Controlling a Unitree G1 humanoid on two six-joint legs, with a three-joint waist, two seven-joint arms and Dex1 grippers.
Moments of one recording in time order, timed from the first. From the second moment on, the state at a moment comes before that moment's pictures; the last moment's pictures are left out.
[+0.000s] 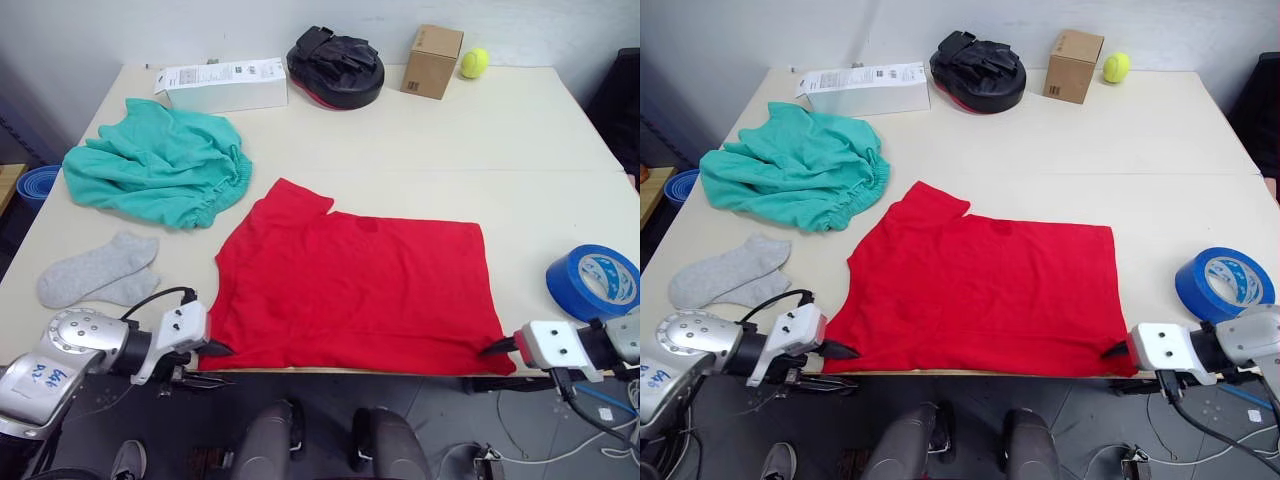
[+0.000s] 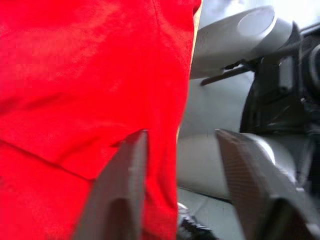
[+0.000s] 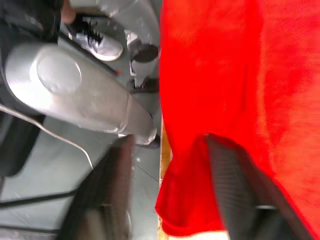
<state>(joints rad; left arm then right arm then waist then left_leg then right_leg) 0.04 1.07 0.09 -0.36 -0.45 0.61 -1.22 0.09 -1.18 -0.14 -0.11 0.35 0.00 1.46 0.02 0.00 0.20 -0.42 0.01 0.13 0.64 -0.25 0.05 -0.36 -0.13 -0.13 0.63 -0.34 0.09</state>
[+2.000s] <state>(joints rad) -1.28 0.46 0.06 1.30 -0.09 0.54 -0.80 -1.11 -0.70 0.23 0.92 -0.12 0.50 0.99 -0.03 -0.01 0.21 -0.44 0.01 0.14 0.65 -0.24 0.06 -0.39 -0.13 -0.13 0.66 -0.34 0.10</state>
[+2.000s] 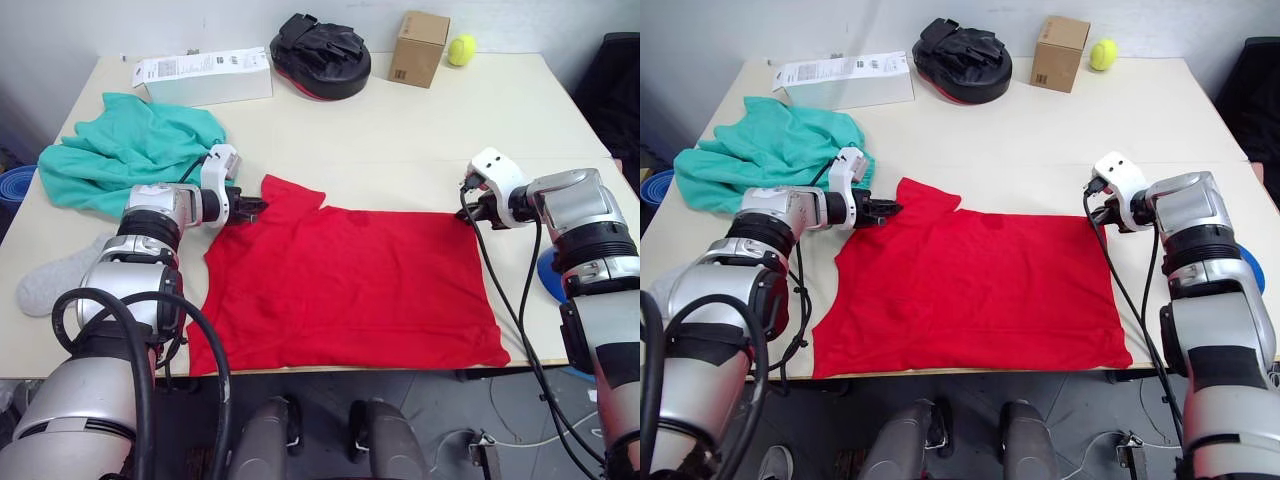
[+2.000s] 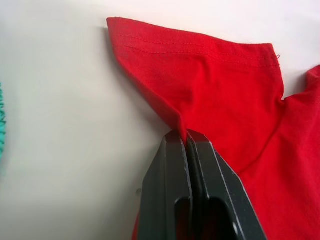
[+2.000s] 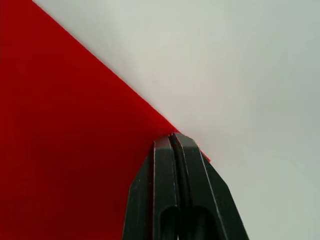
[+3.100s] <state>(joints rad) -1.26 0.51 0.12 1.26 -0.11 0.50 -0.88 -1.12 -0.68 0.20 0.92 -0.13 0.61 0.97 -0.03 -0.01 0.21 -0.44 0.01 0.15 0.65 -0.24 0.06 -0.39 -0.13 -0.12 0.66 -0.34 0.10</state>
